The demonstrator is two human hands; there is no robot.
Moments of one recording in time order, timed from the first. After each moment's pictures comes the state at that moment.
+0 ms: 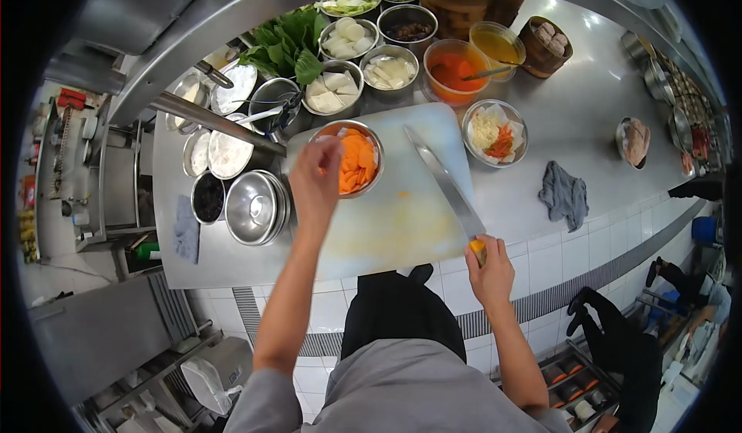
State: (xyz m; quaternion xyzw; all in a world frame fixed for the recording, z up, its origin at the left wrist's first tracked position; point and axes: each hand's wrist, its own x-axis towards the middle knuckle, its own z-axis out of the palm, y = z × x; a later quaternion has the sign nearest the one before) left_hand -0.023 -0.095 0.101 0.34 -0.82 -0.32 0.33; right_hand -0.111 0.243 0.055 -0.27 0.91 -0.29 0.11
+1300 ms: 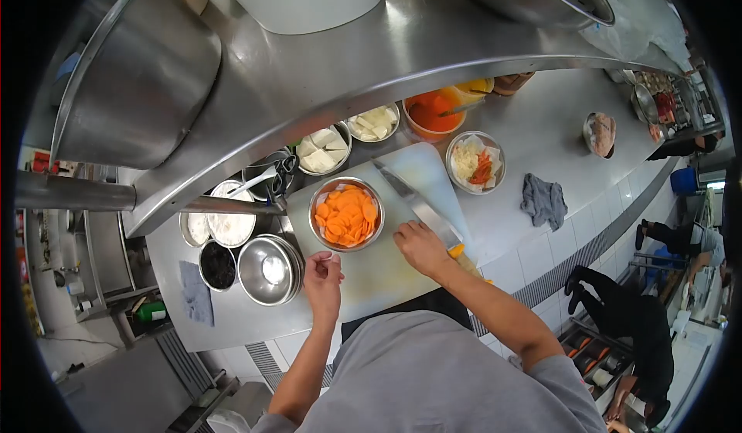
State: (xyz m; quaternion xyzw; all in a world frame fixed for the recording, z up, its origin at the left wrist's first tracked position) left_hand 0.063 -0.080 0.064 0.48 -0.56 -0.64 0.21; right_hand -0.135 0.075 0.022 -0.59 0.79 -0.13 0.07
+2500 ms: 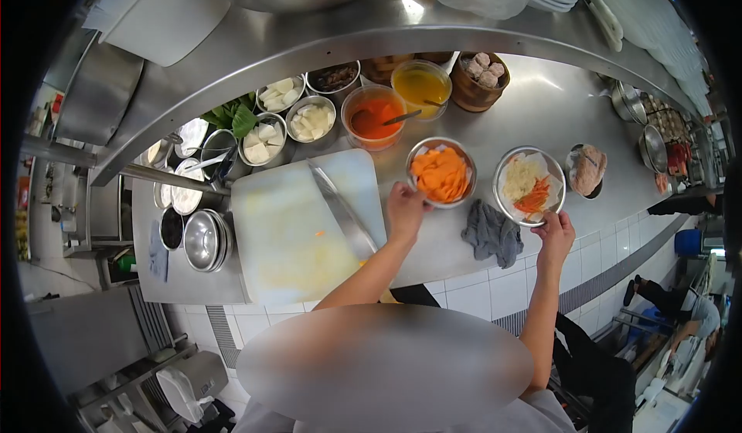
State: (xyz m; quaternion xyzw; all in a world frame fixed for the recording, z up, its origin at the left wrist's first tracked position) left_hand -0.277 0.111 0.008 0.43 -0.44 -0.75 0.24; right_hand -0.421 0.364 0.102 0.04 0.72 -0.69 0.08
